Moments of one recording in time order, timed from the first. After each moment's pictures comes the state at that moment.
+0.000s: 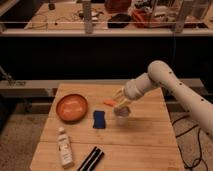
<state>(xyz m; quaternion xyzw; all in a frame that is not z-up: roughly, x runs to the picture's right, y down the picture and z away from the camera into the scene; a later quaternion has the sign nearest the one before) 0.057 0.051 0.718 -0.27 -0.40 0.02 0.88</state>
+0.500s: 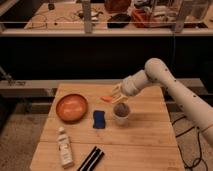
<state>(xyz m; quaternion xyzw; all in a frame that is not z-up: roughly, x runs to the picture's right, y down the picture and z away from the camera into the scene) 0.041 0.039 0.734 -0.27 -0.42 0.02 0.86</state>
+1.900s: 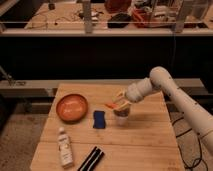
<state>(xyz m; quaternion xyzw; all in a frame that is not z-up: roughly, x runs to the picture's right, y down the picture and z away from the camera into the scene) 0.063 0.072 0.747 -0.30 -0.45 0.05 0.84</state>
